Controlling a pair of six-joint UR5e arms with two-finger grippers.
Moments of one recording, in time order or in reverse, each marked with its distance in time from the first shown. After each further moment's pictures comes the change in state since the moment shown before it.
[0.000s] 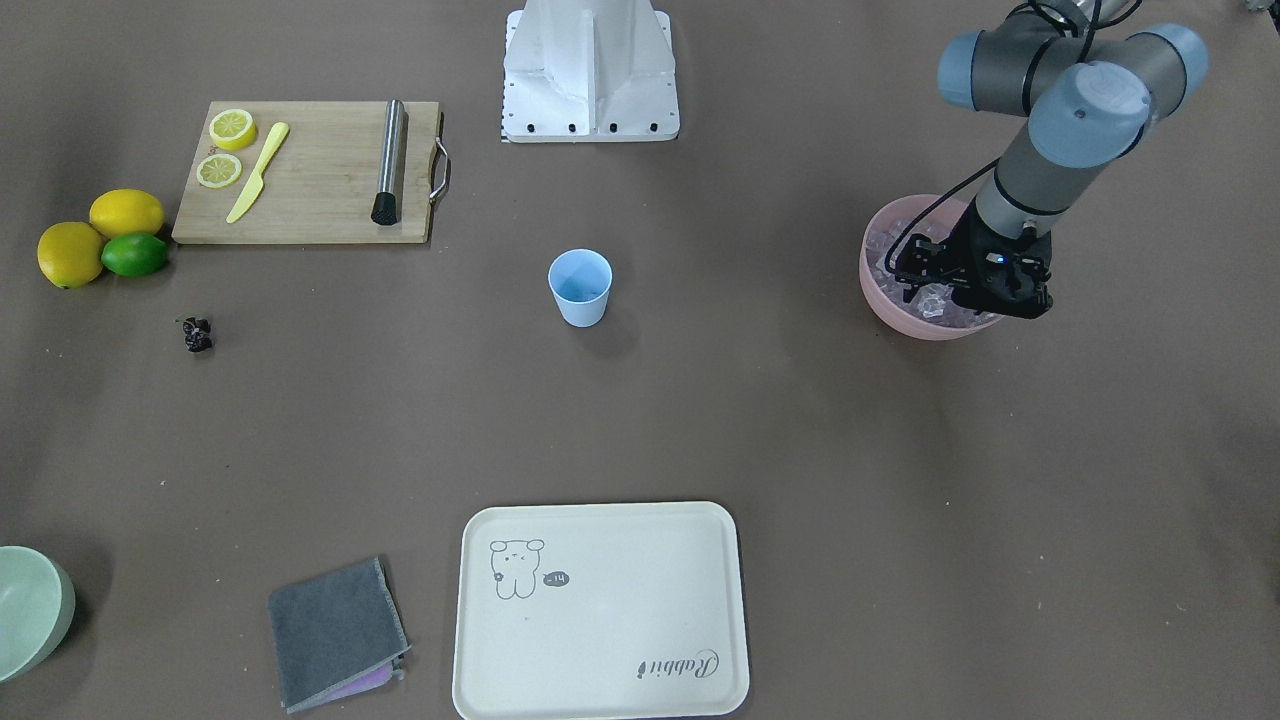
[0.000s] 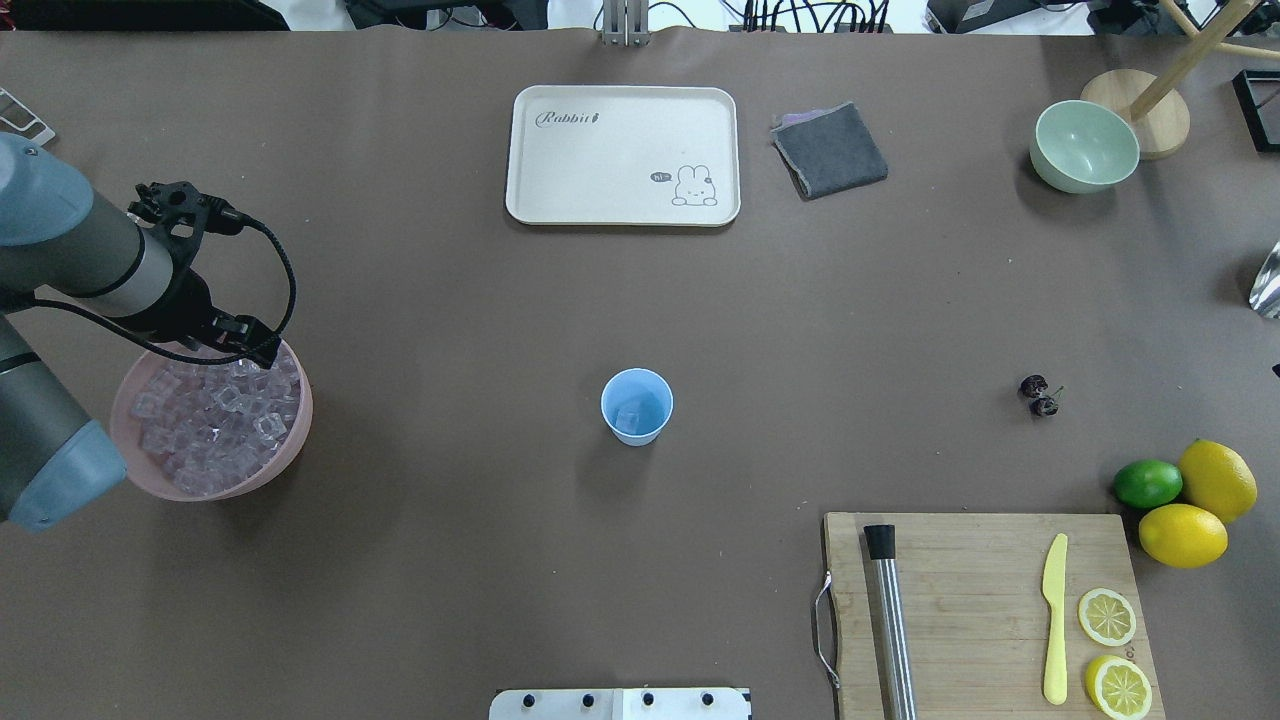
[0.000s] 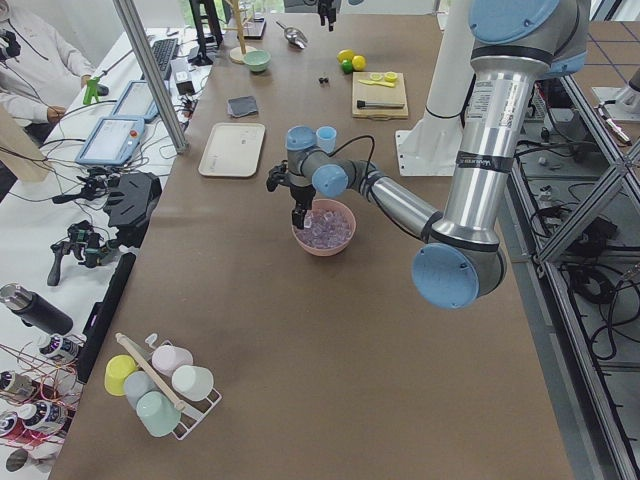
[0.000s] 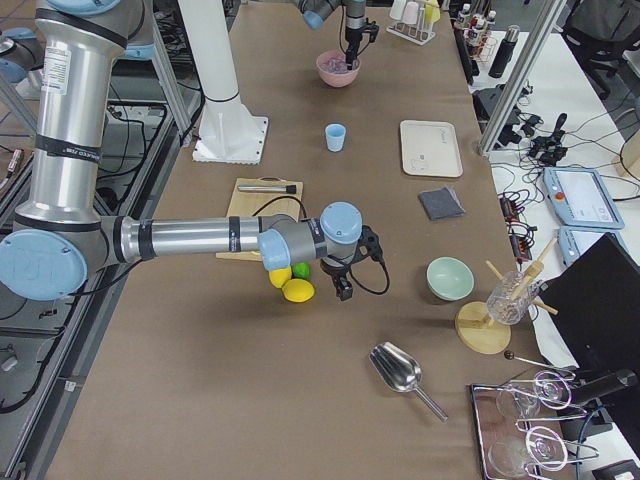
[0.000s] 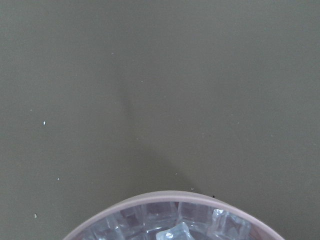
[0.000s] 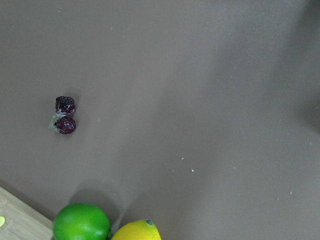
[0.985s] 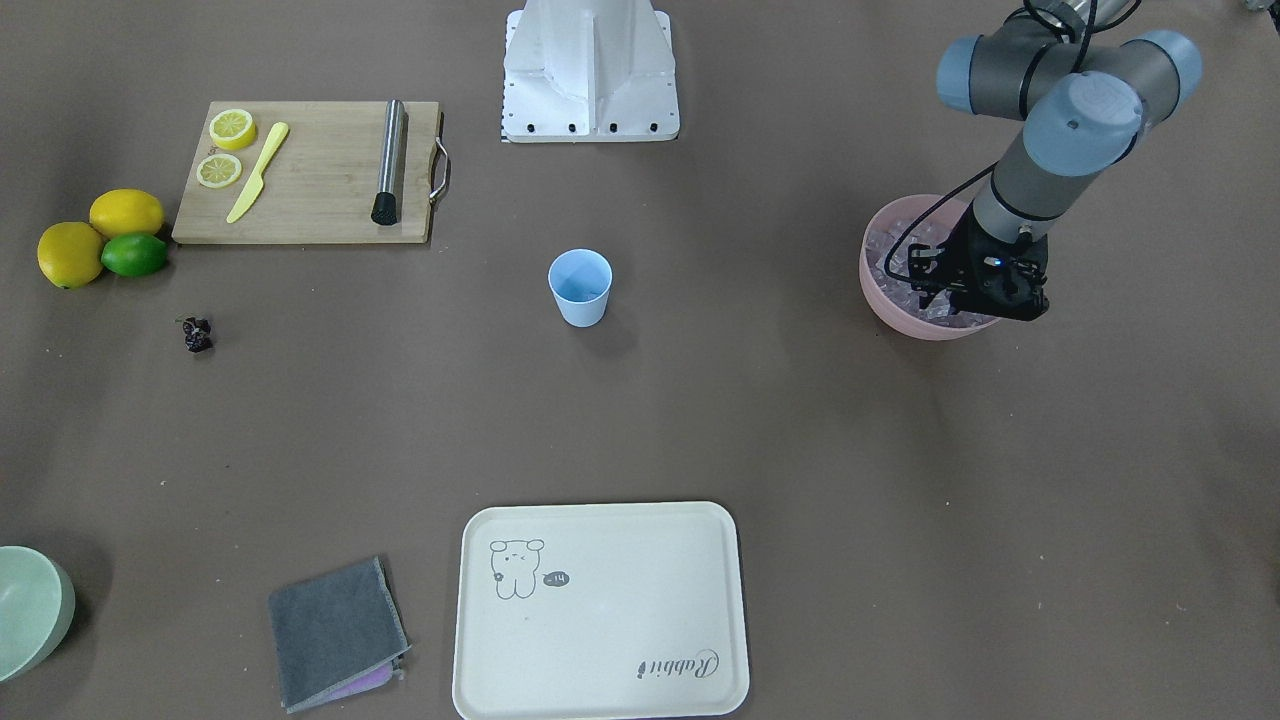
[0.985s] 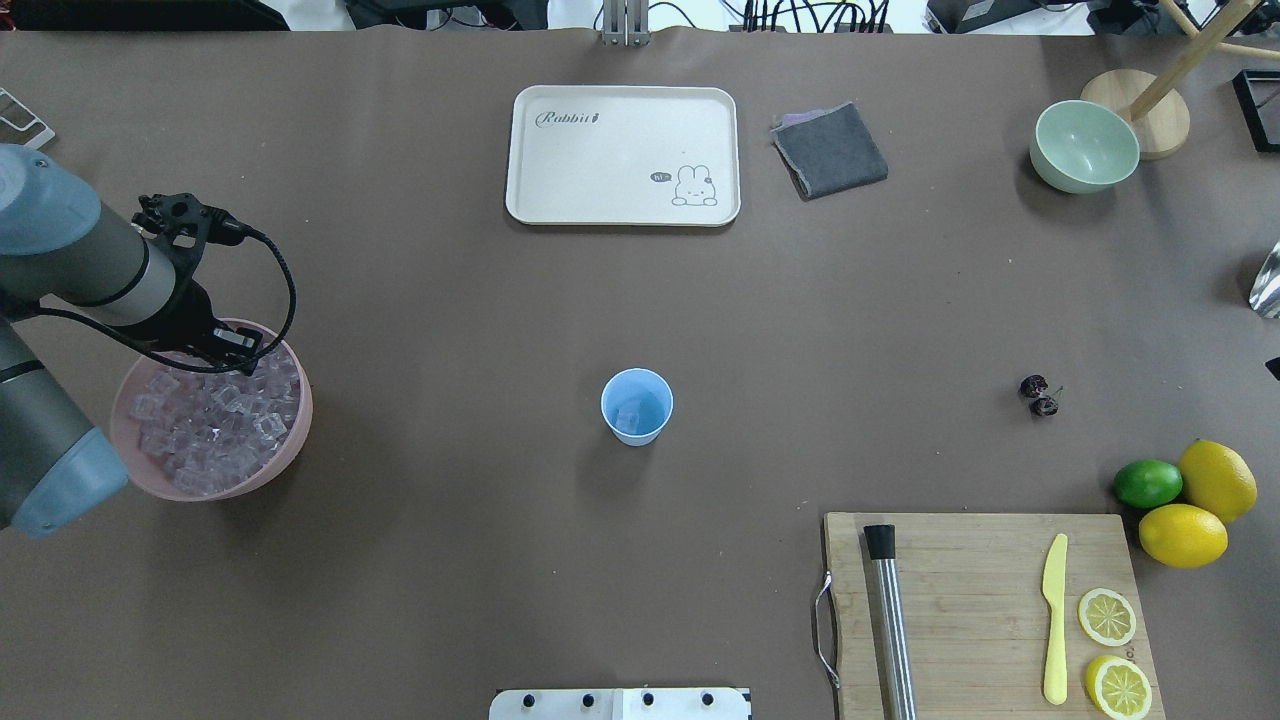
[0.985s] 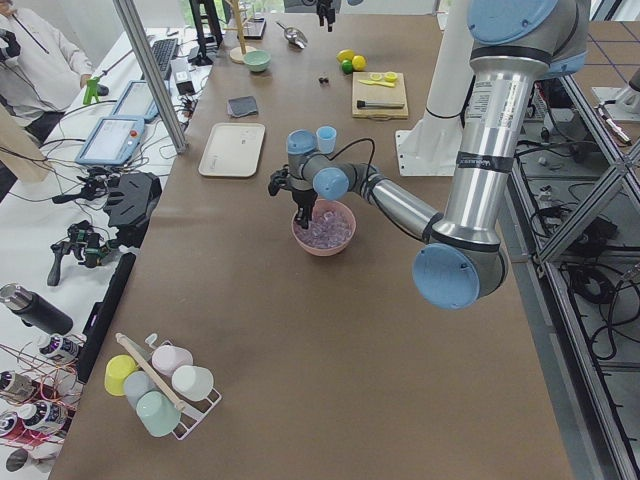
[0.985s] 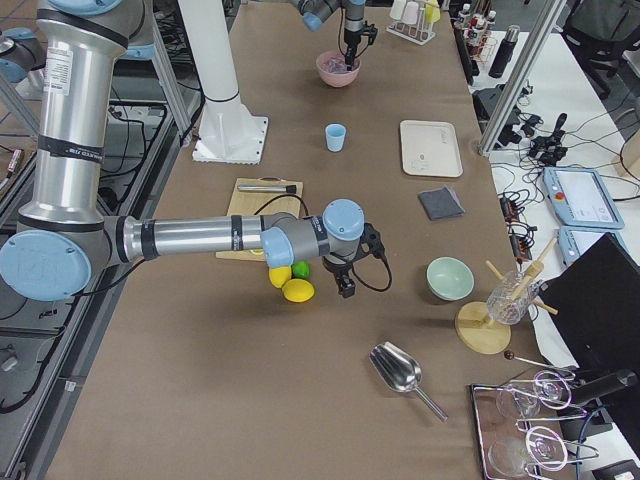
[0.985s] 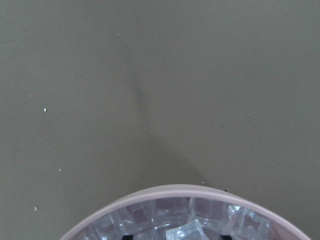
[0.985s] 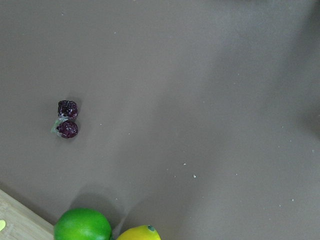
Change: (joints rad) left arm 0.009 0.008 0.004 0.001 0.000 -0.009; right arm -0.008 0.010 0.001 0.000 -0.005 0.002
